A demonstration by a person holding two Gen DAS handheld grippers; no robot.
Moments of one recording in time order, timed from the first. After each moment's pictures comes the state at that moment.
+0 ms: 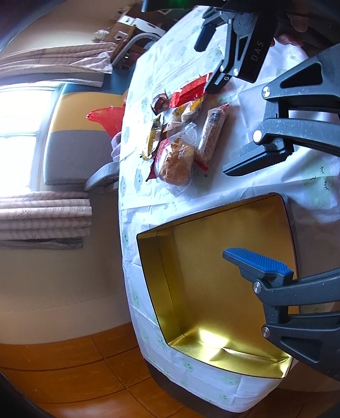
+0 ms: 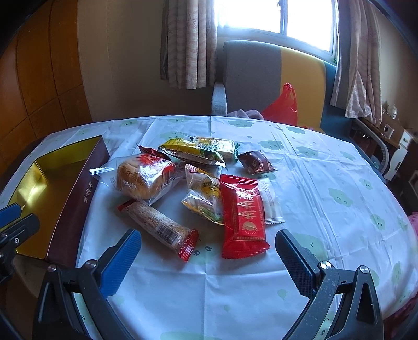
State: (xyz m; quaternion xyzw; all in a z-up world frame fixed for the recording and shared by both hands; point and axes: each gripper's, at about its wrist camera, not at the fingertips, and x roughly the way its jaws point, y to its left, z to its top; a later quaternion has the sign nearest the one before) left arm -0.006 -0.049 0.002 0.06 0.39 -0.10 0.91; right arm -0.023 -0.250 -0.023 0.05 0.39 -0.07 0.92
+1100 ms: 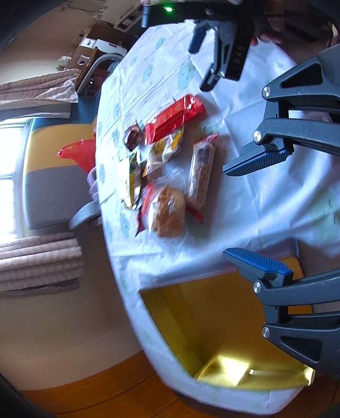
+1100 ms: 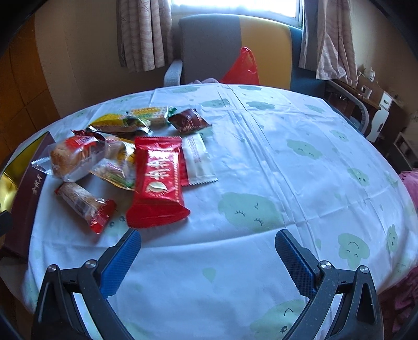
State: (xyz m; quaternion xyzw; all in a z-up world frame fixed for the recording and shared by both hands) left arm 0.006 -0.114 -0.012 0.12 0.43 -0.18 0.88; right arm -0.042 -0.332 -0.069 0.10 0.45 -0.14 0.88
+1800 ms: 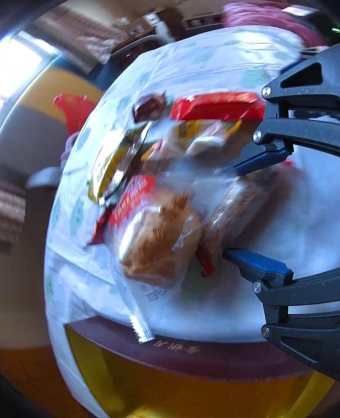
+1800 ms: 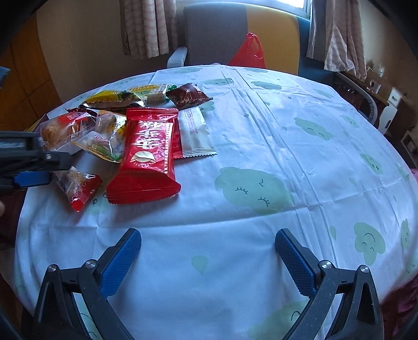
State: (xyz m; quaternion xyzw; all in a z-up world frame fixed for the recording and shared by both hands) left arm 0.098 -0.156 -0.078 -0.07 0.56 -0.11 0.82; right arm -0.045 -0.337 -0.097 0.10 0.47 -0.12 0.87
